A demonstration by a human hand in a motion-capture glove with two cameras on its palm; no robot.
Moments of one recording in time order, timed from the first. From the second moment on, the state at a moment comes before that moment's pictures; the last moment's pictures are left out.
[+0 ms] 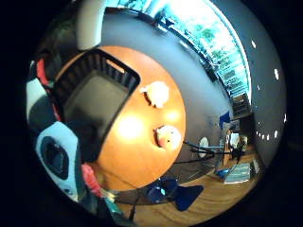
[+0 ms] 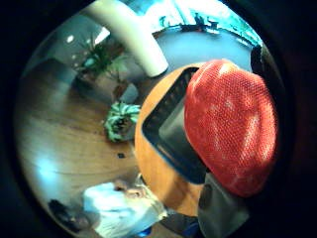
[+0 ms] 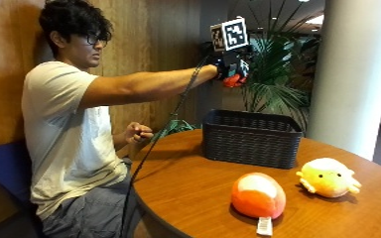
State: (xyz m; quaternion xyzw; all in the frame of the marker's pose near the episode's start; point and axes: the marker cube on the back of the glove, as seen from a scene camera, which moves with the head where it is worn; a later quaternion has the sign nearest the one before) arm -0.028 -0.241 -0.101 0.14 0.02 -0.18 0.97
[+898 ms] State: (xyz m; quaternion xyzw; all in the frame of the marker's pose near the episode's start) arm -0.102 -0.282 -0.059 0.07 0.11 -0.15 0.98
